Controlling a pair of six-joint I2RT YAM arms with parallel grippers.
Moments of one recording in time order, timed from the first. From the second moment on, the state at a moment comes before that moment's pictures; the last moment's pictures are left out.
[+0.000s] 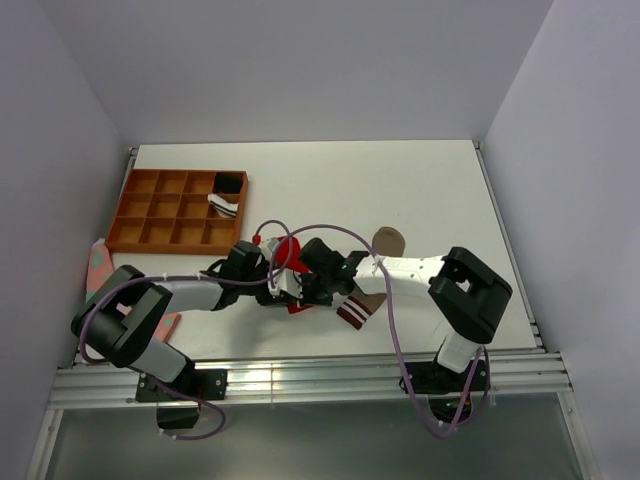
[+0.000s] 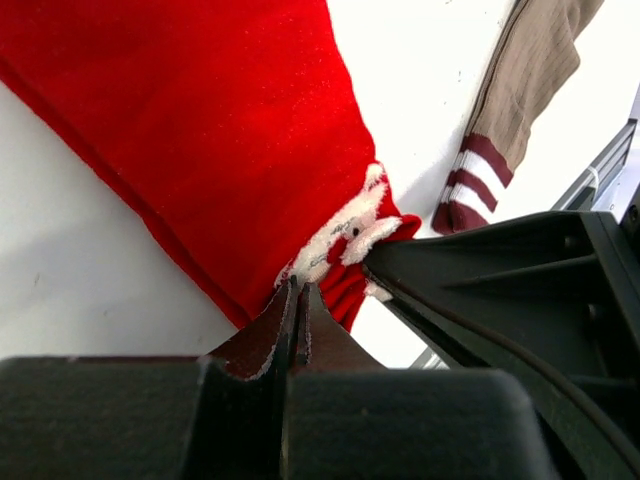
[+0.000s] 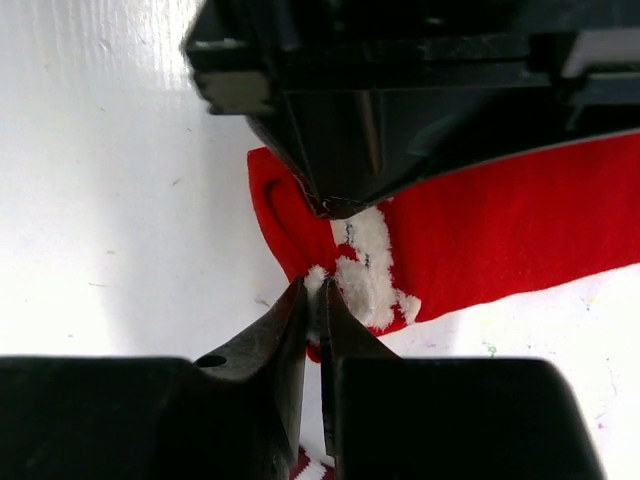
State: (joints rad) left arm -0.60 1.52 0.49 0.22 0.46 -0.73; right arm 0.95 1.68 0.94 -0.29 -0.29 -0.64
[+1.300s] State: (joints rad) left arm -0.71 1.08 0.13 0.56 0.15 -0.83; right arm 0.76 2.19 1.60 -1.03 -0.71 -0.54
